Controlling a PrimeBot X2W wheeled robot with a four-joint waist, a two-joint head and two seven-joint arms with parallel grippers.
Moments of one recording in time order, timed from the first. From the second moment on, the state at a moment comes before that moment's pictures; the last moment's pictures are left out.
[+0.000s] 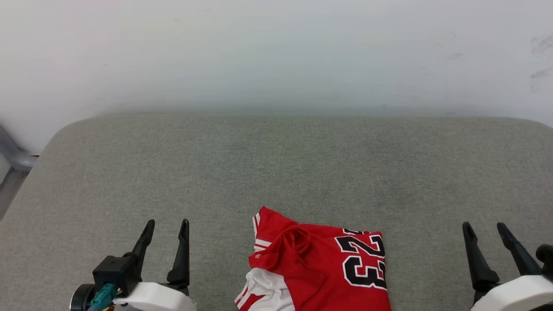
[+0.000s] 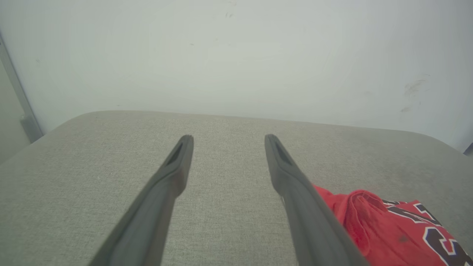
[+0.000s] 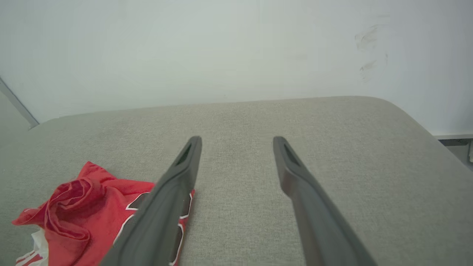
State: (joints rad) left arm 0.01 0.37 -0.37 0.02 -0.53 0.23 -0.26; right arm 0.15 -0.06 -0.14 -0.21 0.22 0.13 0.17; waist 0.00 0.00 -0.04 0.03
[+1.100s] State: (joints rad) left arm -0.15 0.27 -0.32 0.02 -0.42 0.11 -0.26; right arm -0.06 -0.14 0.01 0.19 0.76 0.13 0.72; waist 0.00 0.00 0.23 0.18
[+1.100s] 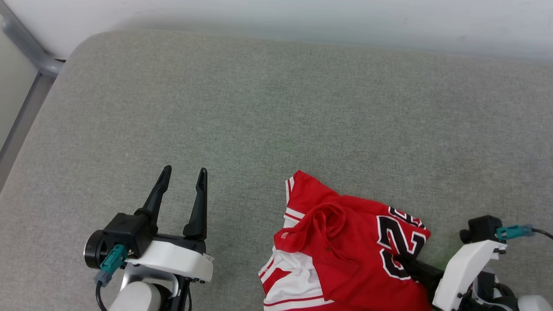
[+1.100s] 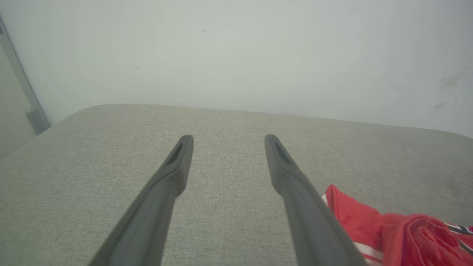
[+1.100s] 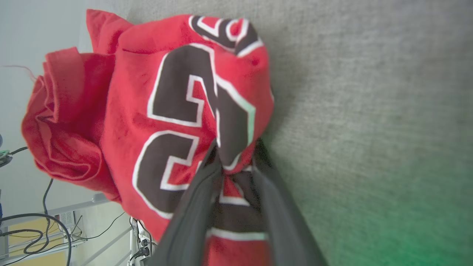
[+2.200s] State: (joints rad) left arm -0.14 0.31 -0.32 -0.09 -0.39 0.13 -0.23; right arm -0.30 -0.44 0.06 0.03 0.42 0.13 0.75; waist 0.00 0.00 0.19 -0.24
